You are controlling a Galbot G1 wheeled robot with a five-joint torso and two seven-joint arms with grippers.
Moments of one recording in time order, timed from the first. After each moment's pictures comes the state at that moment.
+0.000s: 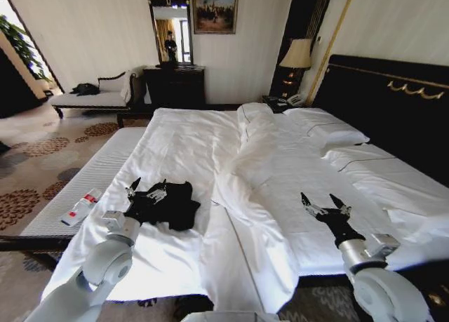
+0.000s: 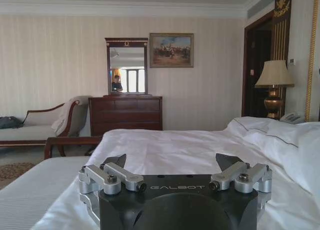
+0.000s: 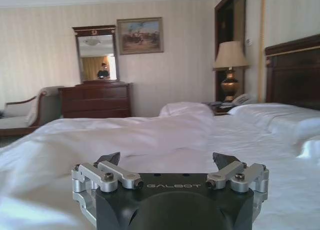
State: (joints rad) left arm 1.43 -0.86 -0.49 -2.28 -0.64 0.16 -0.40; right arm -1.76 1.11 0.90 2.39 0.68 -0.24 0.12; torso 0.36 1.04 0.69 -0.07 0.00
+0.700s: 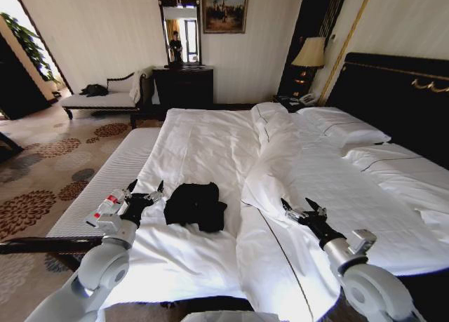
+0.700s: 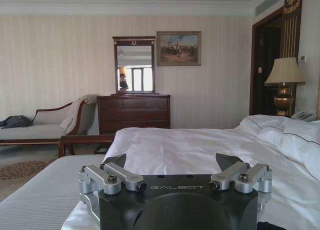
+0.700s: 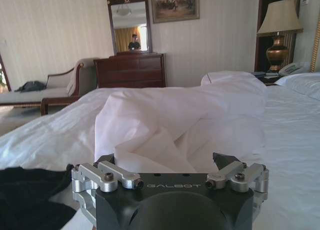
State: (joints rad) left arm 1.47 -0.87 -0.52 -2.29 -0.63 0.16 -0.39; right arm -1.73 1.00 0.78 2.32 0.69 -0.29 0.10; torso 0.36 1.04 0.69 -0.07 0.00
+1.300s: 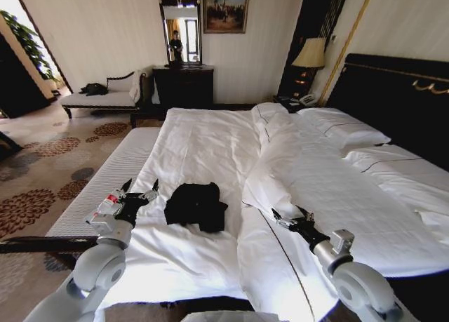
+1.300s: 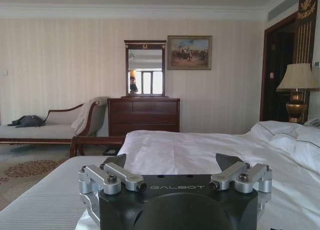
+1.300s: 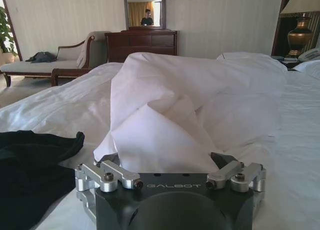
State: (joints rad) left arm 1.50 -0.89 -0.57 -2.30 -0.64 0.16 -0.39; right arm -1.71 0.94 0.71 2.27 0.66 -0.32 0.10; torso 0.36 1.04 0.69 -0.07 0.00
